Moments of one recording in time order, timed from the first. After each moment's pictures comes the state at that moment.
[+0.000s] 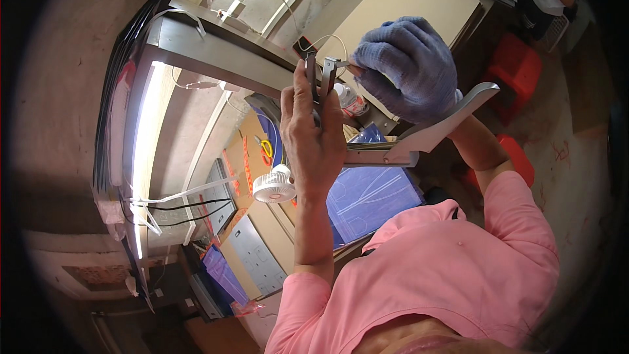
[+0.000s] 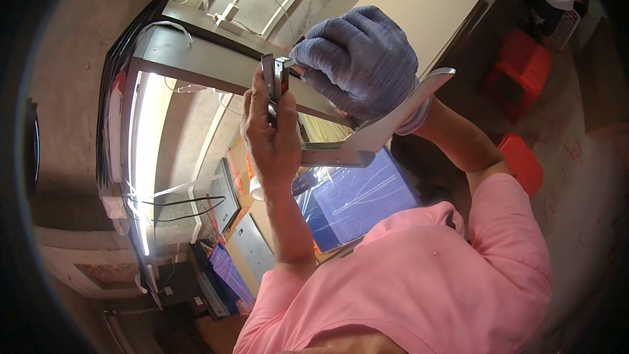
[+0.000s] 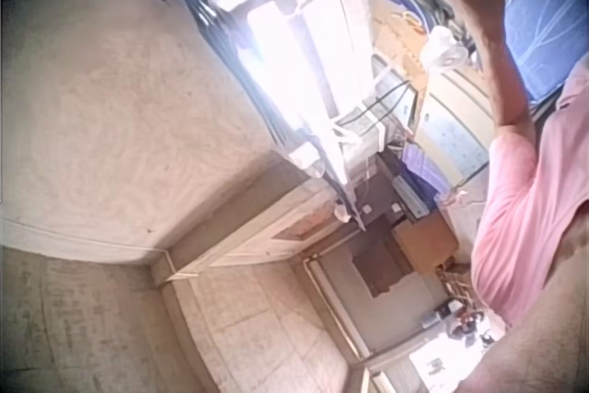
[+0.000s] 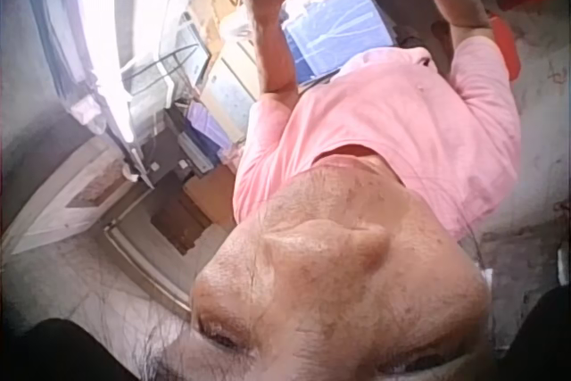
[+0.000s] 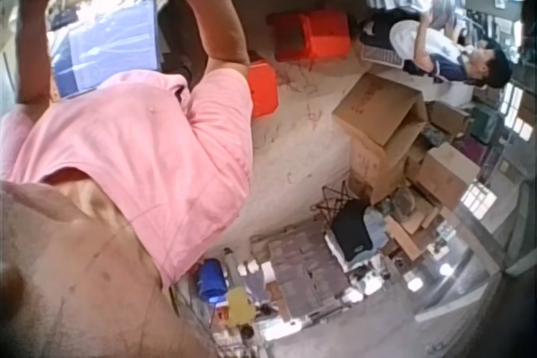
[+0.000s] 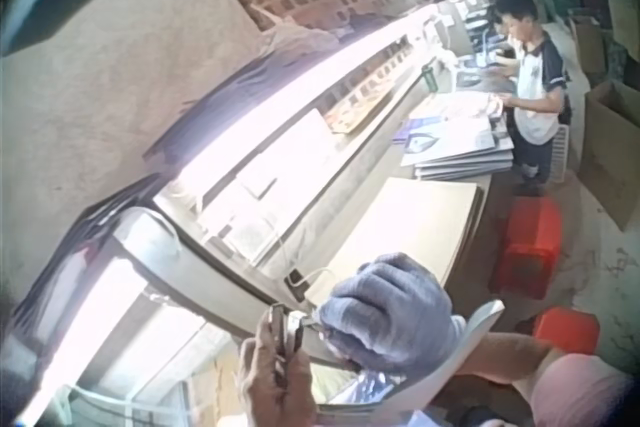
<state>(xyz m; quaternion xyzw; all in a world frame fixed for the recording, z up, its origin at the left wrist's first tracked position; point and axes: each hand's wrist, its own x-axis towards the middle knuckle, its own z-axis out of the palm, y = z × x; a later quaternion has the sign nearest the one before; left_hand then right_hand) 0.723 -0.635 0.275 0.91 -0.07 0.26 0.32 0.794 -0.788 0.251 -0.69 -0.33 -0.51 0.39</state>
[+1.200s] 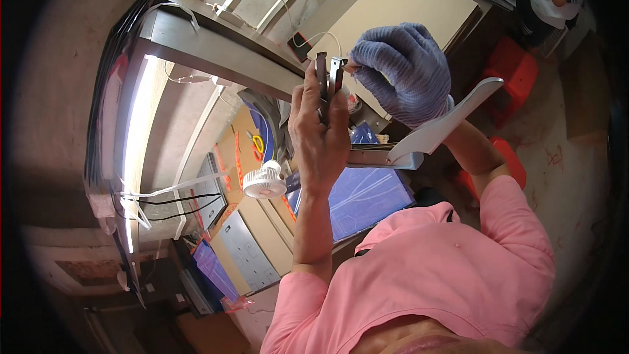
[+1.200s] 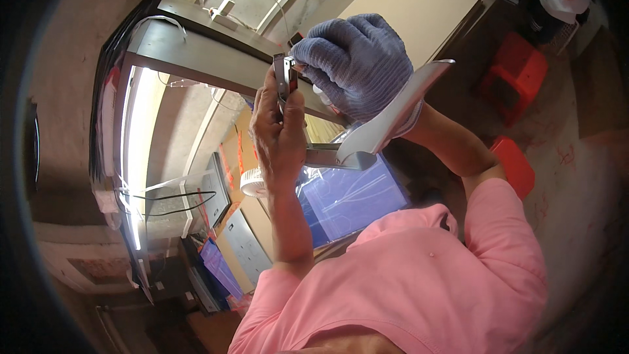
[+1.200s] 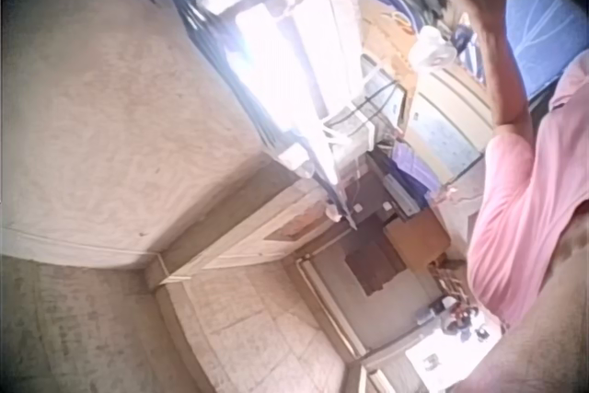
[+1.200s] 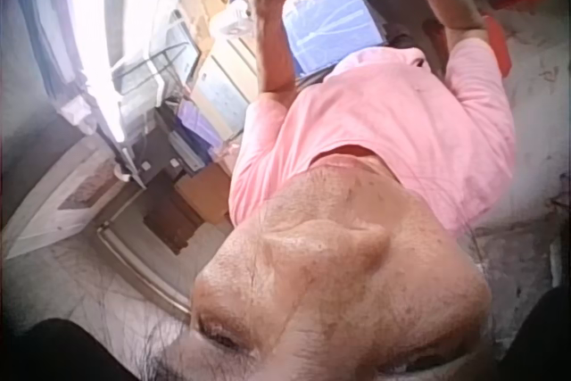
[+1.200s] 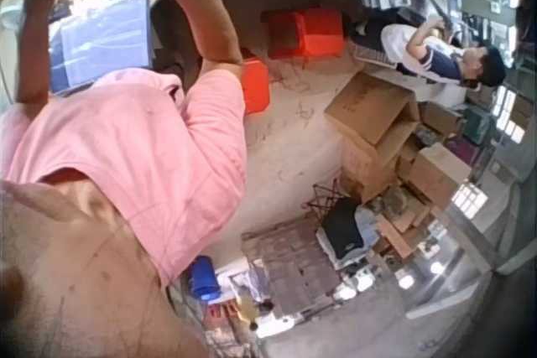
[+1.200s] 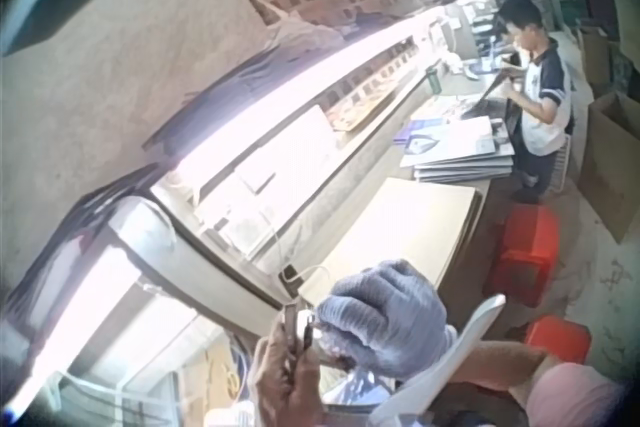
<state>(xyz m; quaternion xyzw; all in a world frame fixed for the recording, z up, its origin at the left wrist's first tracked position) 0.719 -0.648 0.265 0.89 -0.02 0.21 0.41 0.789 -0.792 0.244 -0.71 -0.33 -0.46 0.42</state>
